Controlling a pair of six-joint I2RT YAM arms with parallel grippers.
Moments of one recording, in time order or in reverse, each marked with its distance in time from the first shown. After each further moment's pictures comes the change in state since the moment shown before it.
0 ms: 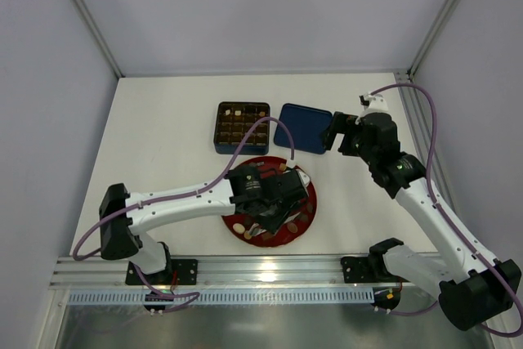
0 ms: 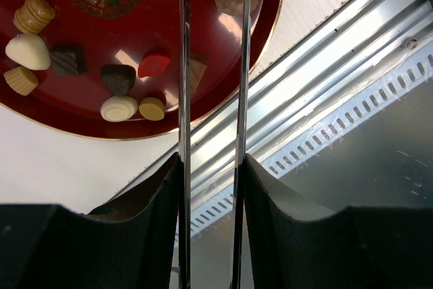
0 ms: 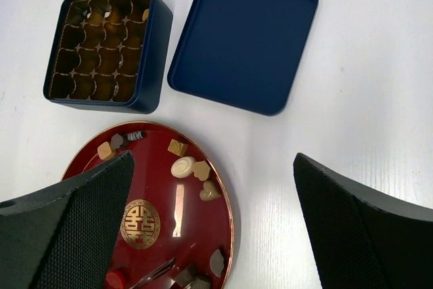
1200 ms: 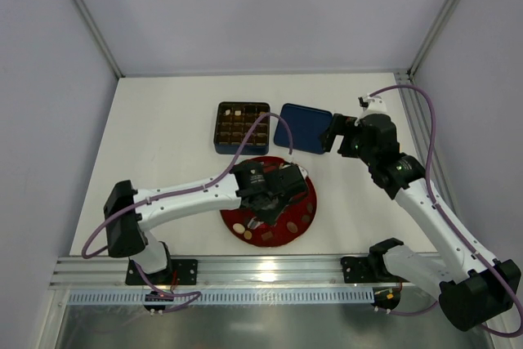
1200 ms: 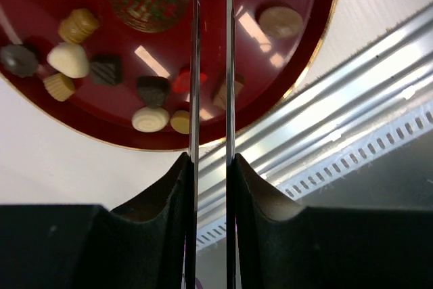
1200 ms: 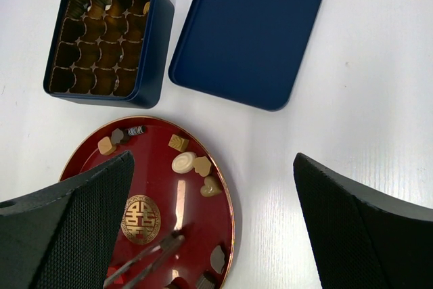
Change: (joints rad) left arm 0.040 0.045 0.001 -0.001 -0.047 0.024; right arm 0.000 -0.003 -0.014 0.001 -0.016 0.003
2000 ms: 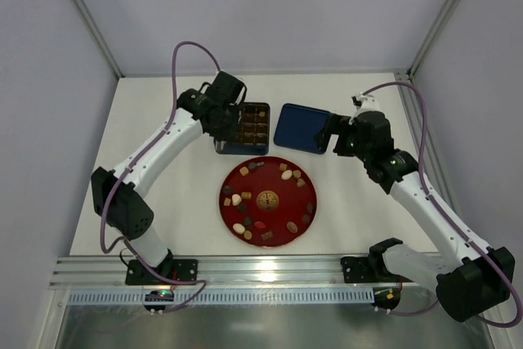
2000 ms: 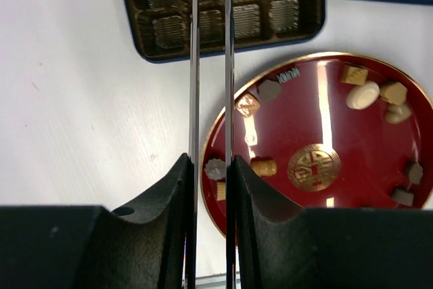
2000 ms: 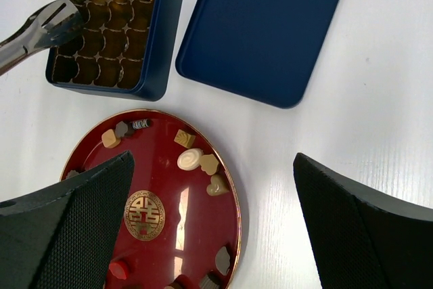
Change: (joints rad) left arm 0.658 0.044 0.226 0.071 -0.026 0.194; right arm -0.003 0.061 0.002 0.031 -0.052 0.000
